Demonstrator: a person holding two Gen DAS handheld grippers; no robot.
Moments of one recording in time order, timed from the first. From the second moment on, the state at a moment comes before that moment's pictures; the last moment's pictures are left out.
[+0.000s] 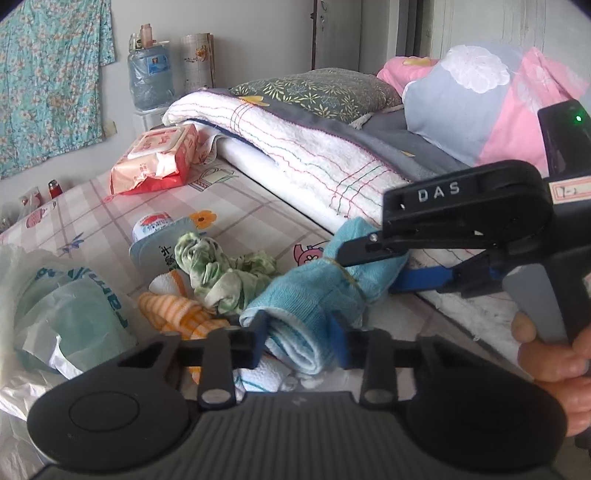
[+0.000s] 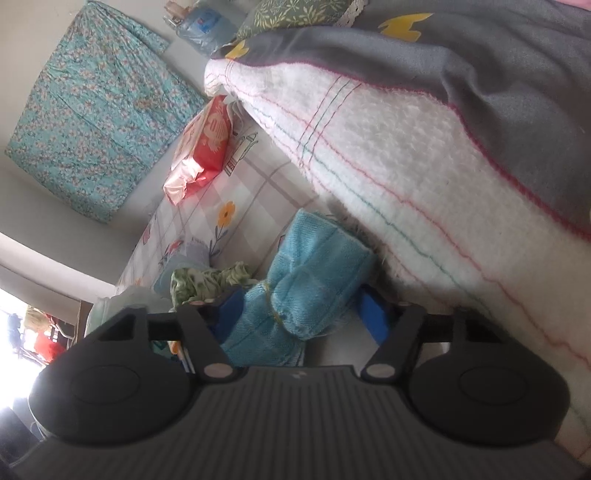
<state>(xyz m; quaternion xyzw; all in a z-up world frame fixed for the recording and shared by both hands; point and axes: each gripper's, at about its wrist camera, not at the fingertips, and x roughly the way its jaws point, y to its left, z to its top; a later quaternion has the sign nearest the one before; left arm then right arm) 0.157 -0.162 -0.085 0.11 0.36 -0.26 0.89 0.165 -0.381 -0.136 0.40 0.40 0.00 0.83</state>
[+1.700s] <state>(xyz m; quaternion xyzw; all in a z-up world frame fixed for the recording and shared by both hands) 0.049 0.214 0.047 -0.11 0.25 0.15 0.95 0.225 0.108 0.043 0.15 0.46 0.46 0.74</state>
